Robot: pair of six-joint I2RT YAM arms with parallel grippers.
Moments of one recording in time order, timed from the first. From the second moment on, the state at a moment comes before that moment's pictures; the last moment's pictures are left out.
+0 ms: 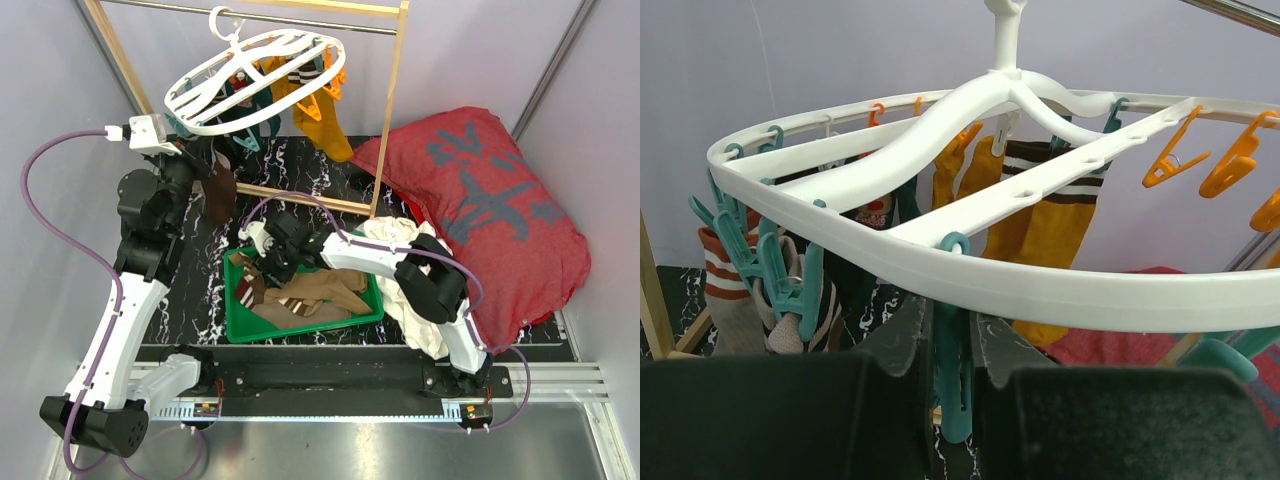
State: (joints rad) left arm -0.21 0.97 1.12 0.05 -0.07 -0.29; right arm 1.00 2.10 1.58 -0.33 -0.31 -0.03
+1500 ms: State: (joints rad) left arm -0.21 0.96 1.12 0.04 -0.06 -0.31; right arm 1.10 2.13 1.55 -0.25 -0.05 -0.11
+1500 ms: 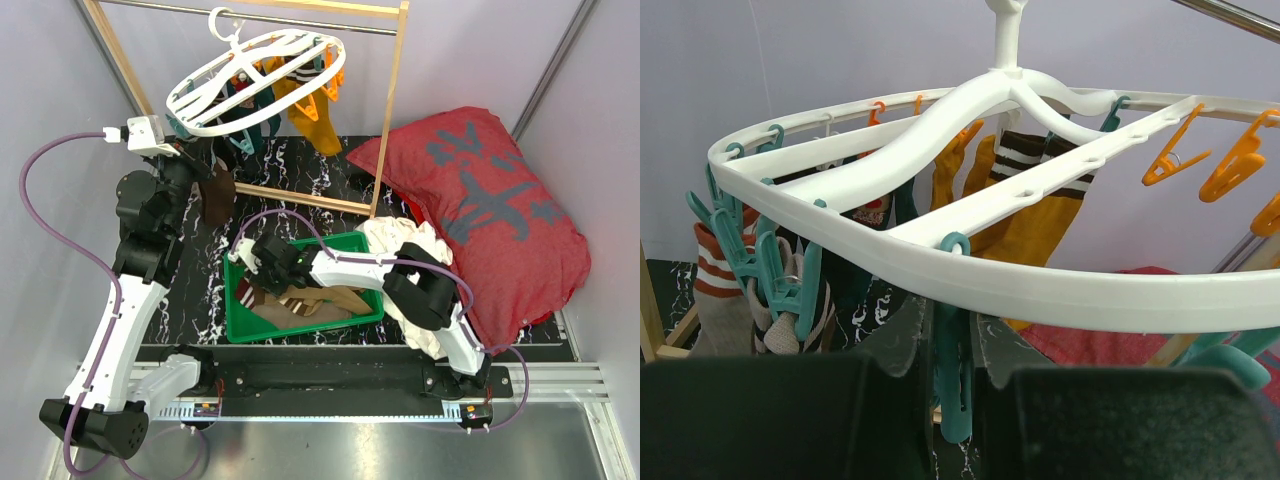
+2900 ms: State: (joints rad) left arm -0.21 0.94 1.12 0.02 -0.05 -0.32; right arm 1.10 2.02 1.44 -0.25 -0.02 -0.09
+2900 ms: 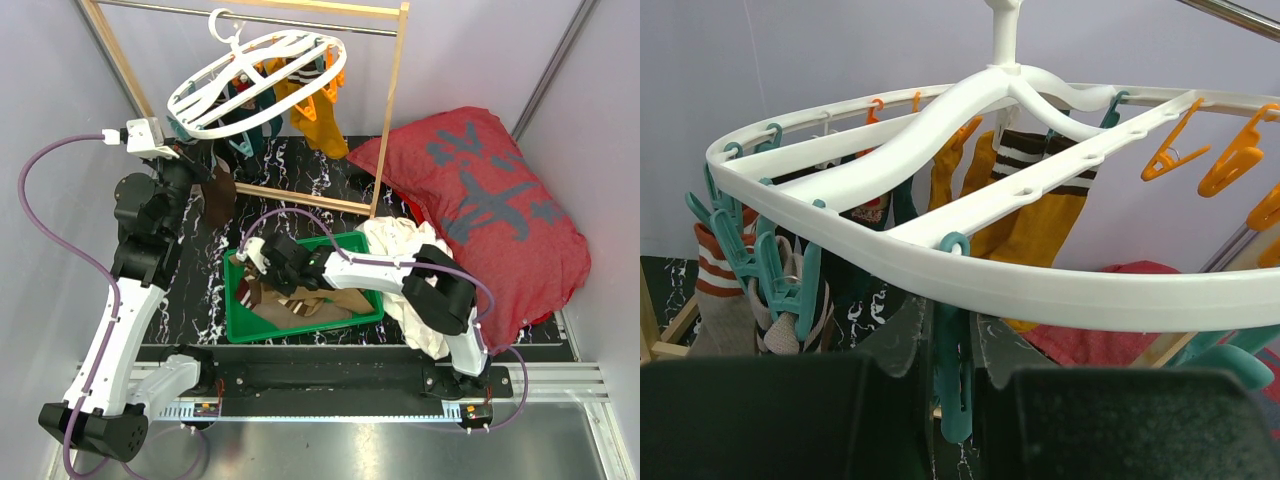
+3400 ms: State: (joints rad) left arm -0.21 0.92 1.12 0.00 -0.02 -0.35; right arm 1.07 1.69 1.43 -0.11 0.05 0.00
